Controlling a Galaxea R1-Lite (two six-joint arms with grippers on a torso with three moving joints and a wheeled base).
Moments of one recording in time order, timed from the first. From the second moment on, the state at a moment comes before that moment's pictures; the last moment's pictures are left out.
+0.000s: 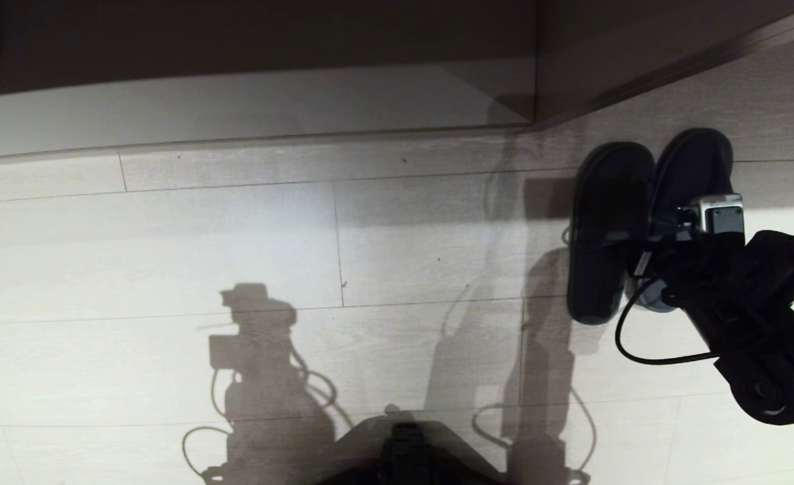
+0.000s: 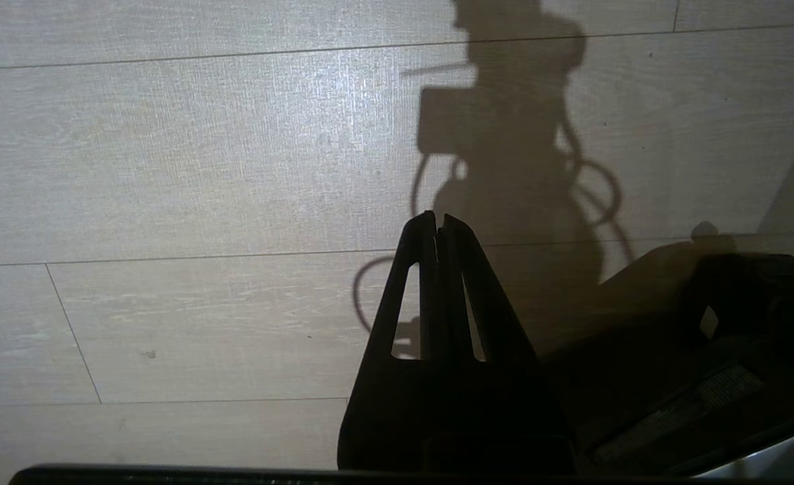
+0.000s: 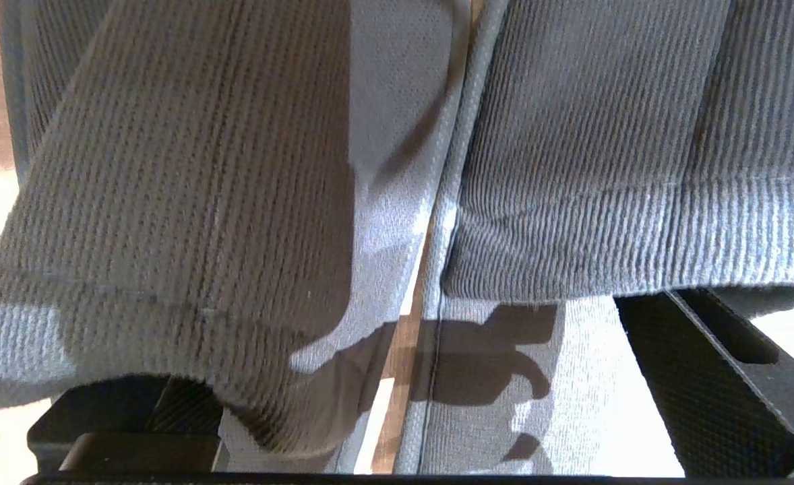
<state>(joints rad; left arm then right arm) 0.01 0.00 0.00 0.00 0.00 -0.02 -0.01 1.94 -0.61 -1.52 -0.16 -0.18</state>
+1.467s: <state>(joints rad) 0.01 0.00 0.00 0.00 0.00 -0.02 -0.01 1.97 -0.72 -1.52 -0.07 -0.20</state>
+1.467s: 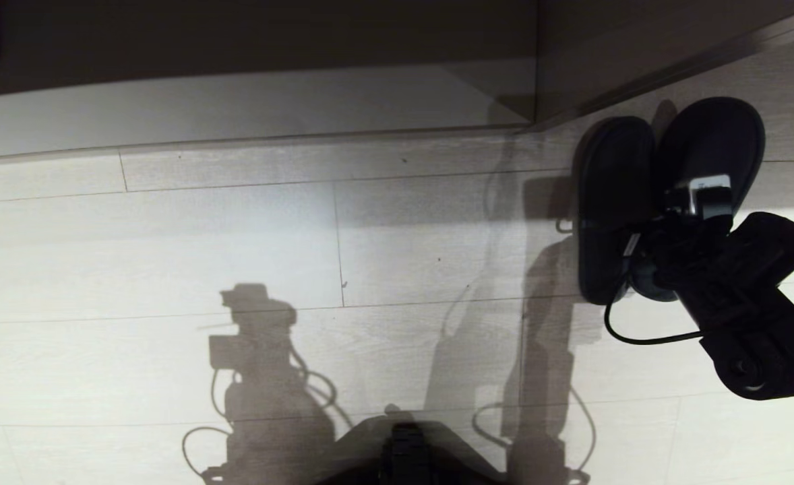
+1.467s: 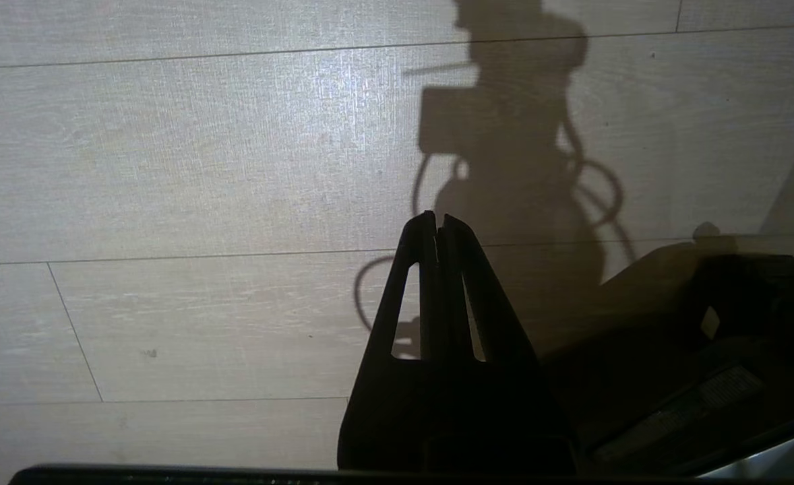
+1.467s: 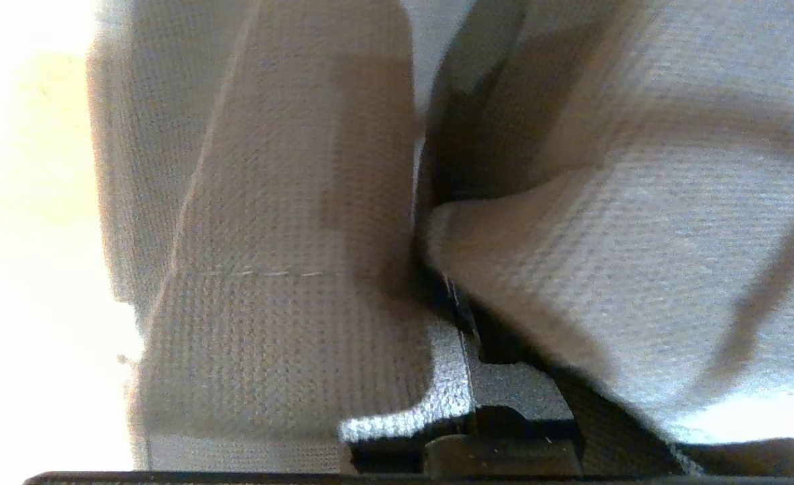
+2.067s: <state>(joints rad) 0.01 0.00 0.00 0.00 0.00 -0.02 -0.01 1.74 -0.59 -1.47 0.00 -0.15</state>
